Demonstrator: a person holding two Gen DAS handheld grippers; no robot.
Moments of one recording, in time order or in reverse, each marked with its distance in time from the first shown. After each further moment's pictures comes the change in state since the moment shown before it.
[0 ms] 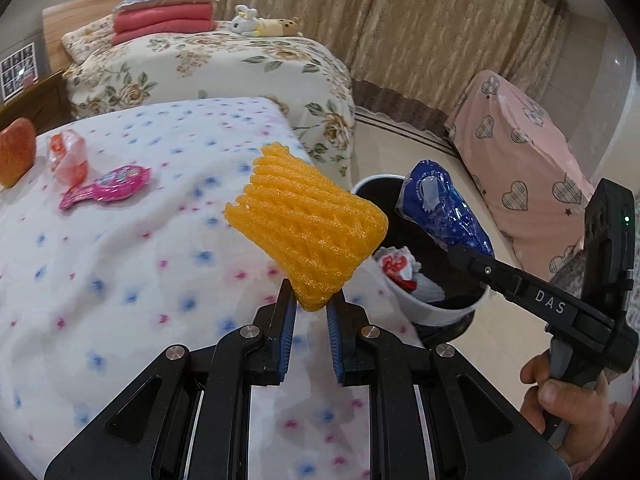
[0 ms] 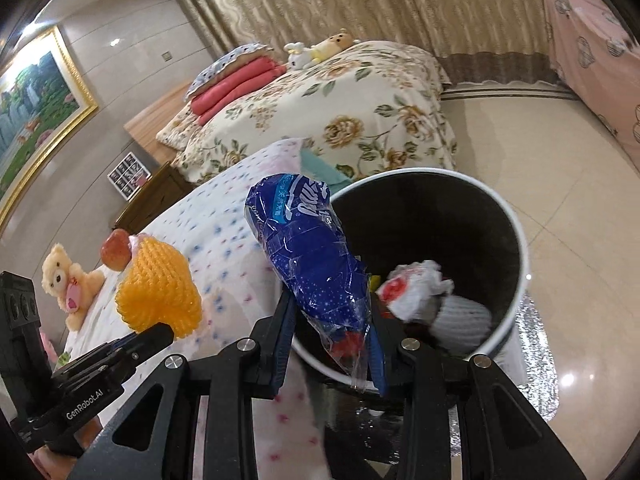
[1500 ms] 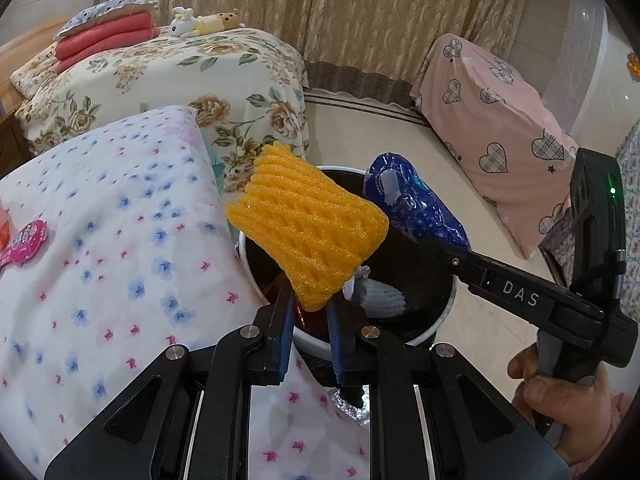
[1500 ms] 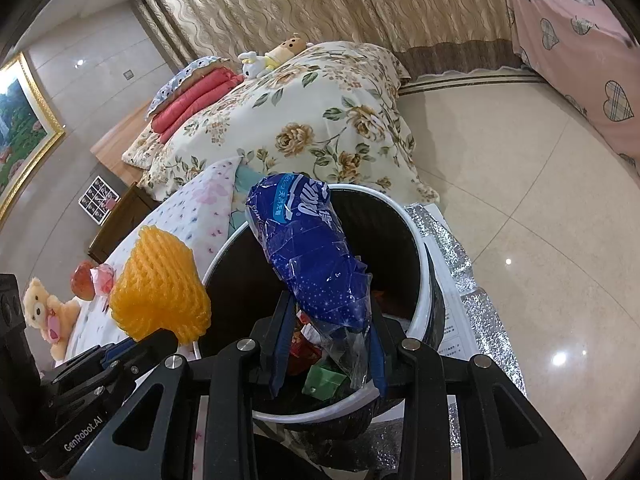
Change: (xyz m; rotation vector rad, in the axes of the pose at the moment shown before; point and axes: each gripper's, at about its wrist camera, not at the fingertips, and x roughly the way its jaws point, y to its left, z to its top) left arm 0.046 -0.080 0.024 0.146 0.055 -0.057; right arm -0.003 -0.057 0.017 0.088 -0.002 -0.083
